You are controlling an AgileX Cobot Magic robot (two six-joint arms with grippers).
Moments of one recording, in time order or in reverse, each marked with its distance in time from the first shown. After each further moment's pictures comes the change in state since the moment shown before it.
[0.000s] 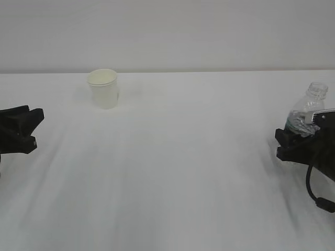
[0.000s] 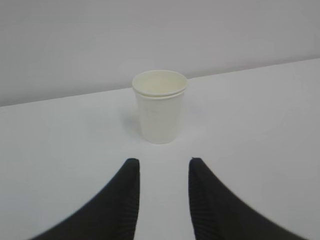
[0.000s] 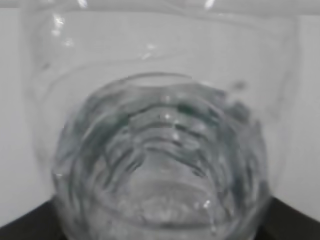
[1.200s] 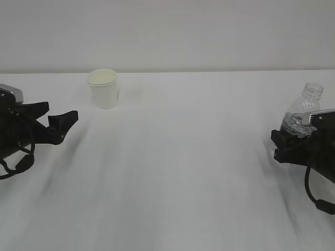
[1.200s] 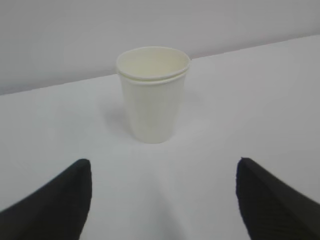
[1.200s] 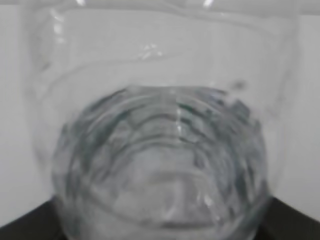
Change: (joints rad) left arm 0.000 0.290 -0.259 0.073 0.000 0.008; right arm 0.000 0.000 0.000 -0.041 0.002 0.006
